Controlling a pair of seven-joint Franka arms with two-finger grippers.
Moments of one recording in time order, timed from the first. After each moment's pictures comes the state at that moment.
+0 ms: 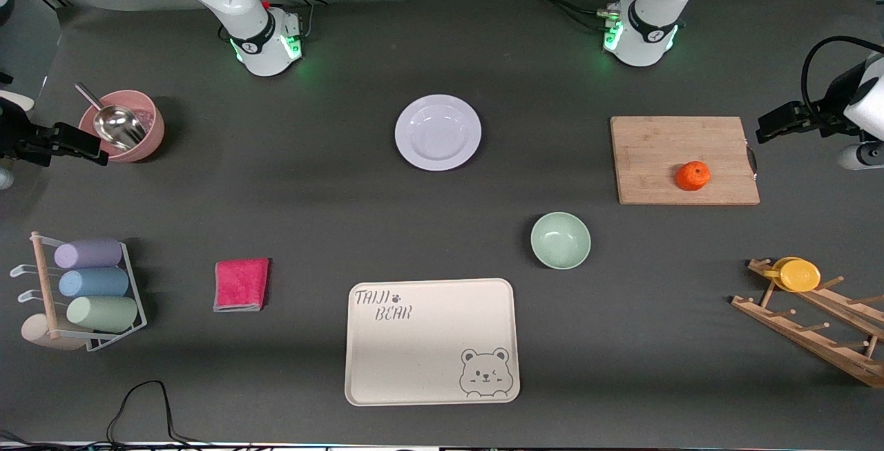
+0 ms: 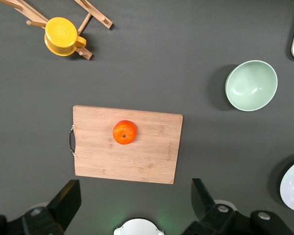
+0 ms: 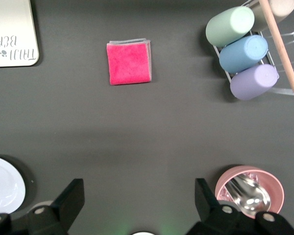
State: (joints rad) left arm 0.04 -0.01 -0.04 -1.61 0.01 1.47 -0.09; right arm 0.02 0.03 -0.09 -1.54 -0.01 1.49 -0.03
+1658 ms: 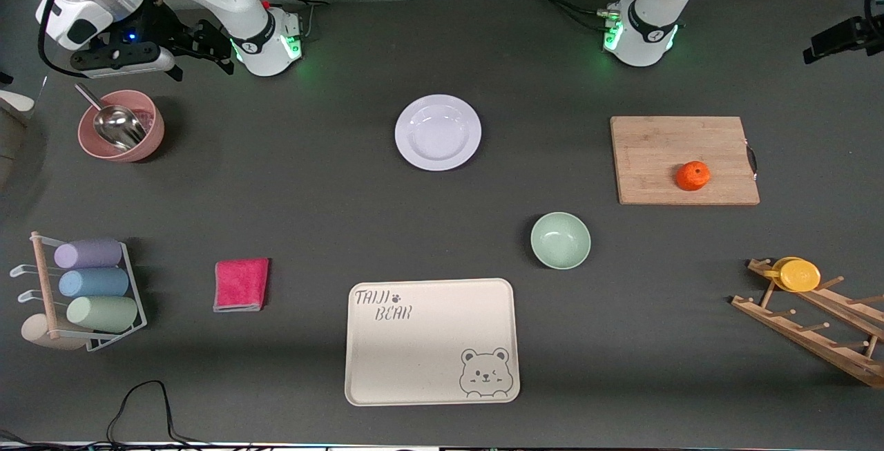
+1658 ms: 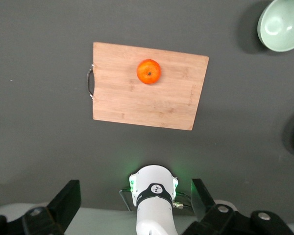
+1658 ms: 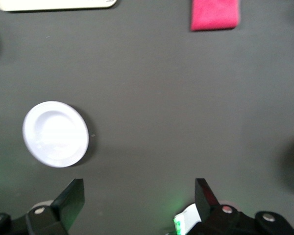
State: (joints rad) left arm 0.13 -0.26 0.01 -1.83 0.01 1.30 0.04; right arm 0.37 -0.42 -0.09 -2.06 0.12 1.59 0.27
